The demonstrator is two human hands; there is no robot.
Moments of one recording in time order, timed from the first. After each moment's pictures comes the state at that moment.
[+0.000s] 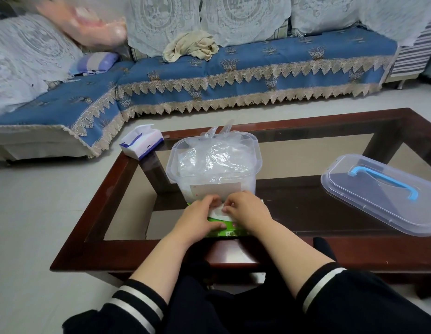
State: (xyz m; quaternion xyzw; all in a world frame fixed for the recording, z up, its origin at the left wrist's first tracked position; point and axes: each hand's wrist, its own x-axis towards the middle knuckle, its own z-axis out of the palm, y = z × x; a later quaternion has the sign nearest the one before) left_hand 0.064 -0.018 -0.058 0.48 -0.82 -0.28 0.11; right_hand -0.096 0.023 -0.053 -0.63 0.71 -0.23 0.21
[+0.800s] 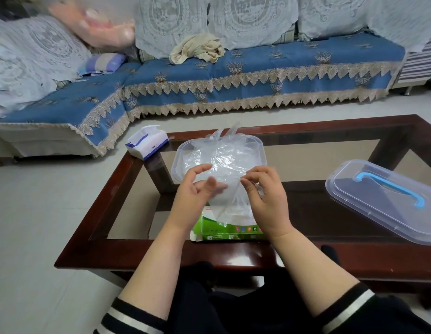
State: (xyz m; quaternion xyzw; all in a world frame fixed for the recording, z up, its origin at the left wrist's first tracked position) left_hand 0.058 0.009 0.021 0.39 -0.63 -0.54 0.41; right_hand -0.106 0.043 -0.030 -0.56 0.55 -0.61 0.04
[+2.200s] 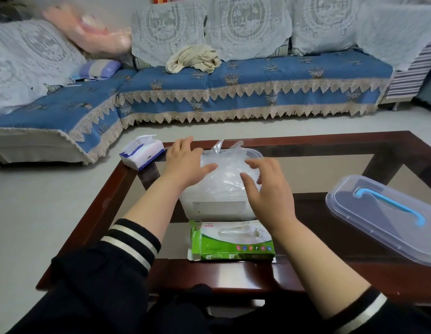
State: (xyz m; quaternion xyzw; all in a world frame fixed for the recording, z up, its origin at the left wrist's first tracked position) left_hand 0.040 -0.123 0.055 0.54 -0.84 0.00 0.05; right_hand -0.112 0.017 0.014 -0.58 0.62 -0.52 -0.05
